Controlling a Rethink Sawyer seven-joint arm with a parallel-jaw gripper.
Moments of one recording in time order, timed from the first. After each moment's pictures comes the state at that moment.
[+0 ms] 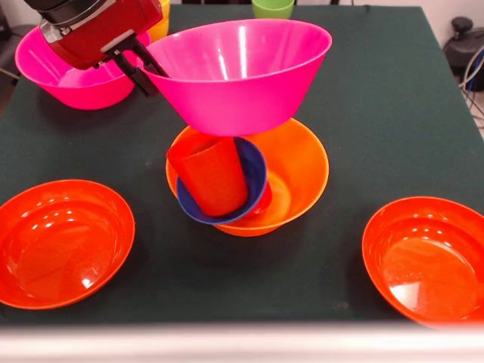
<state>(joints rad) -0.89 -0.36 0.88 1.13 -0.41 1.30 1.27</state>
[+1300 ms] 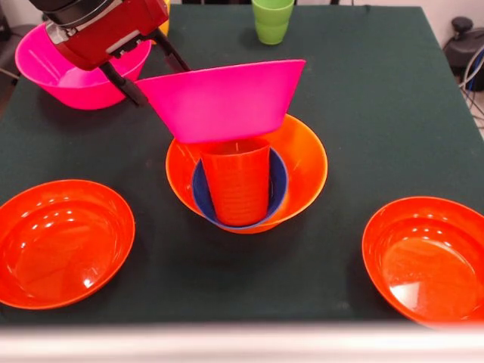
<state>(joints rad) -0.89 -0.36 0.88 1.12 -0.41 1.30 1.27</state>
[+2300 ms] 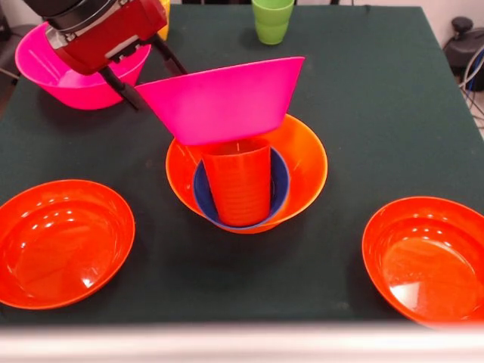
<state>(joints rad) -0.90 -0.34 0.89 1.13 -0.41 1.28 1.27</state>
